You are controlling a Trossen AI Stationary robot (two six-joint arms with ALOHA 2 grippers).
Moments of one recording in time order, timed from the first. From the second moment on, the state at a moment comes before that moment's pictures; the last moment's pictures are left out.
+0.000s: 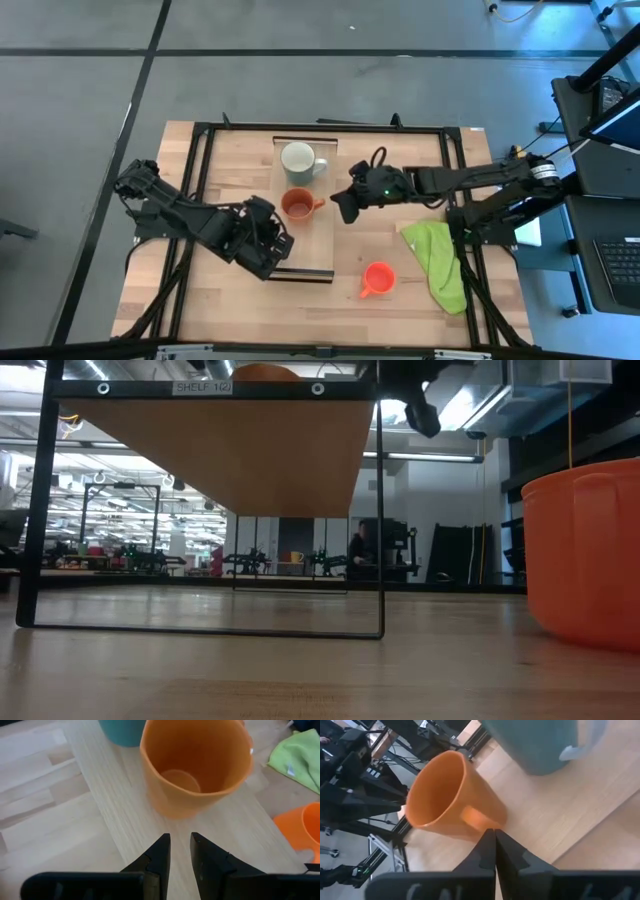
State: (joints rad) left arm -0.52 1.61 1.63 -1.39 -0.66 -1.57; right arm 0.06 1.43 1.13 -0.24 0.15 0.85
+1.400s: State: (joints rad) left arm -0.48 1.61 1.63 -1.43 -0.65 -1.55; right arm -0.02 1.53 1.13 -0.12 -0.02 0.80
